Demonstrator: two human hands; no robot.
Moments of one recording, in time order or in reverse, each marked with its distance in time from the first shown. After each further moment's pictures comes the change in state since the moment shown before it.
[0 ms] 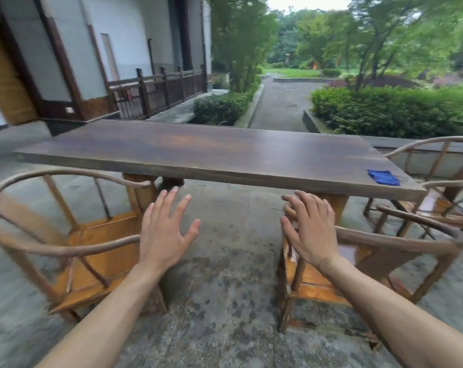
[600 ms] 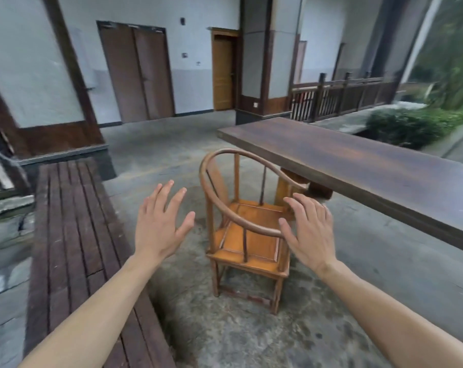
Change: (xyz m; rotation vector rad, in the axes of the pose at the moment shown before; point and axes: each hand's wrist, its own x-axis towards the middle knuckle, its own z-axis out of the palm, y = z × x) left_hand -0.173 -0.268 -0.202 0.494 0.149 -0.546; right_hand 0.058 -0.372 0.130 0.500 -0.143 -0.481
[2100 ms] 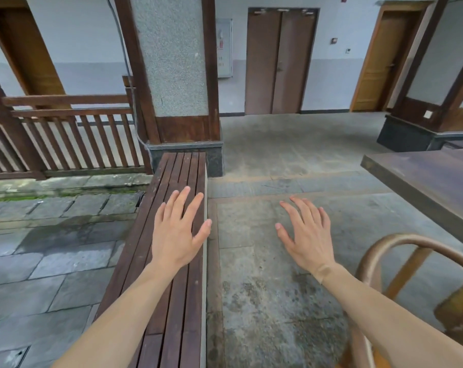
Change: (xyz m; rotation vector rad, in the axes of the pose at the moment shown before) left_hand 0.322 -0.431 0.205 0.283 -0.018 -0.452; right_hand 0.508 -0.245 0.522 0.304 -0.202 -0.441
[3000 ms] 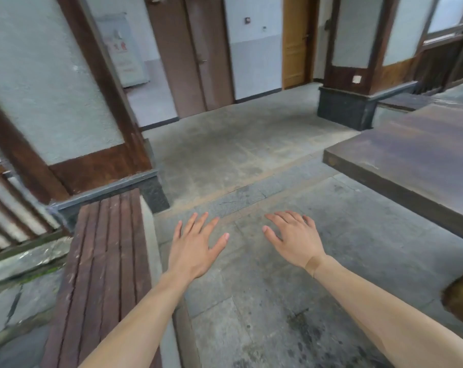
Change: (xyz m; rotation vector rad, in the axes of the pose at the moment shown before) left_hand 0.419 0.089 0.325 -0.022 -0.473 0.250; right_hand 0.319 0.255 0.194 -0.013 -0.315 0.354
